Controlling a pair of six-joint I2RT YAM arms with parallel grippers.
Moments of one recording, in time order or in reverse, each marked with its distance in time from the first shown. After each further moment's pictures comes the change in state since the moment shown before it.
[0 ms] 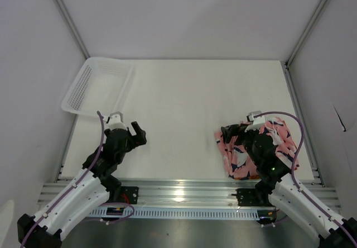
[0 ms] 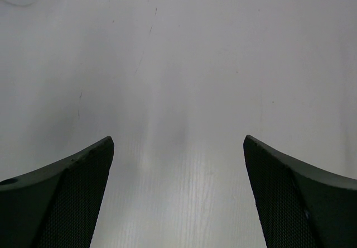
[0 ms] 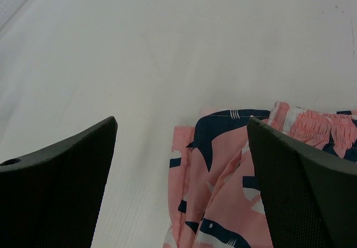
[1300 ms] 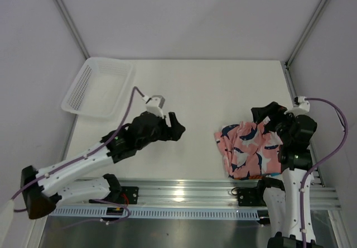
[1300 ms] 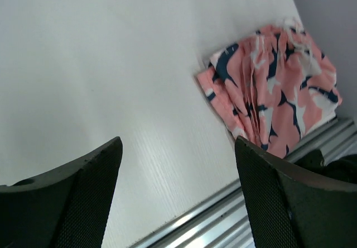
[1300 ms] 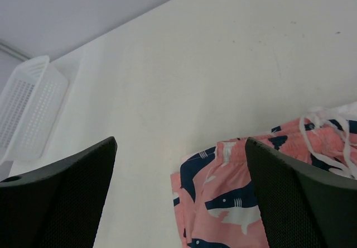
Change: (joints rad) left arm -0.428 0.486 0.478 0.059 0.156 -0.057; right arm -0.787 0.102 0.390 -0.376 -0.590 0.192
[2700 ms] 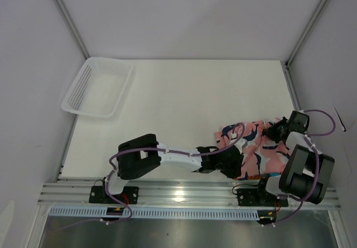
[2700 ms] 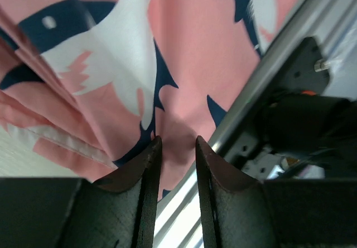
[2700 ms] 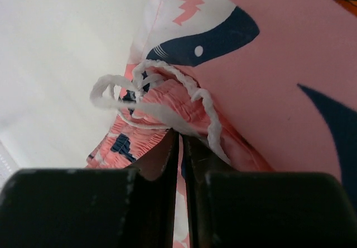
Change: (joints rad) left arm -0.383 0.983 0.448 0.327 0.234 -0.080; right arm -0.197 0.671 -0.081 0.117 0.096 0.201
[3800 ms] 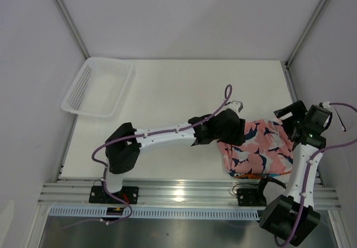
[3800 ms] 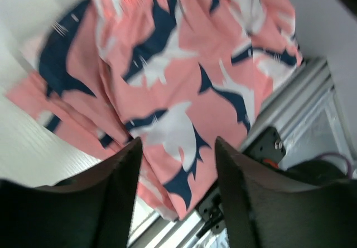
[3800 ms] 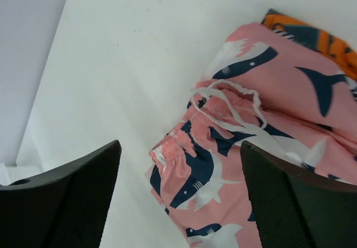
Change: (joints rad) left arm 0.180 -0.090 0.267 -0.287 -0.074 0.007; right arm -0.064 -0.416 0.239 -0.431 0.068 -0.005
